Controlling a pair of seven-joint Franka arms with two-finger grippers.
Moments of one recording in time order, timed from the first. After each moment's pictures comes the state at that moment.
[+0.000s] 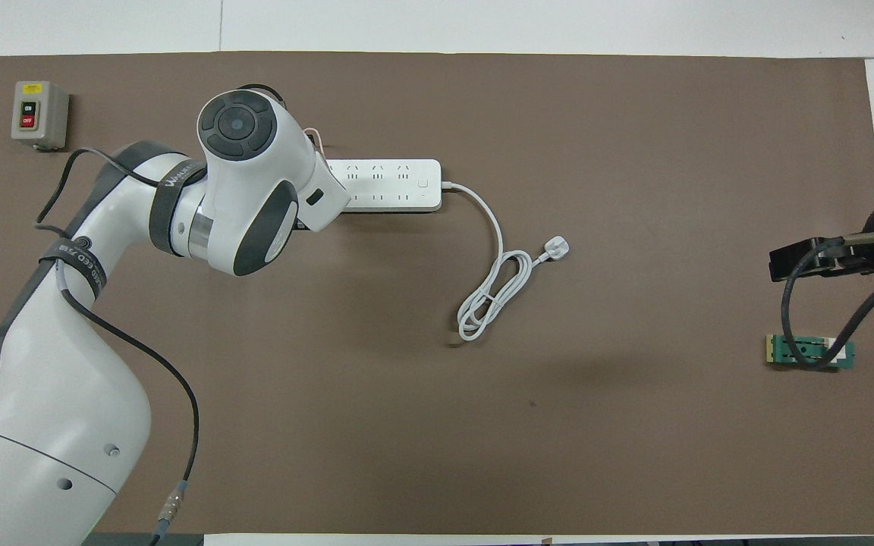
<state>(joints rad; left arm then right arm) -0.39 0.51 -0.04 -1.57 0.10 2.15 1.18 -0.04 -0.10 0.05 -1.74 -0.04 1.58 -0.03</state>
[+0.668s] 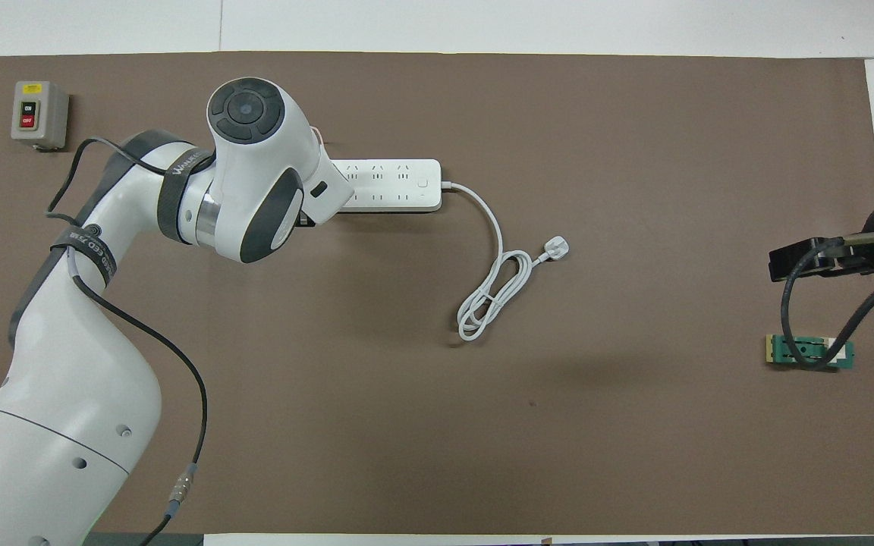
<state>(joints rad) -0.39 0.54 -0.04 -1.53 0.08 2.12 1.19 -0.04 -0.10 0.05 -1.74 -0.04 1.58 -0.03</state>
